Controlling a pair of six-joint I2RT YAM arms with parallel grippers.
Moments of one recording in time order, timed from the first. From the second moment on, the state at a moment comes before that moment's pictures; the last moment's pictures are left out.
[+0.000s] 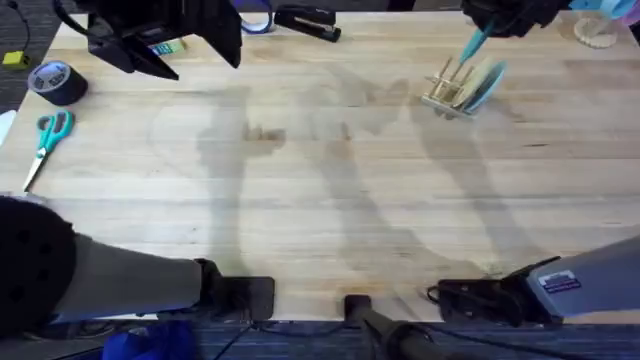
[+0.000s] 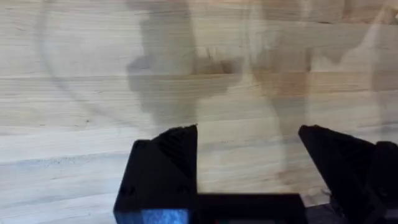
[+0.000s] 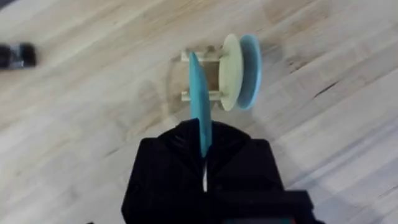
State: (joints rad) left arm 0.12 1.60 1.76 -1.50 0.26 0.01; right arm 0.34 1.71 1.80 -1.29 0.50 0.85
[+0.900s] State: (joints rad) left arm 0.12 1.60 1.76 -1.50 0.26 0.01; right arm 0.27 1.75 1.81 -1.34 0.55 0.97
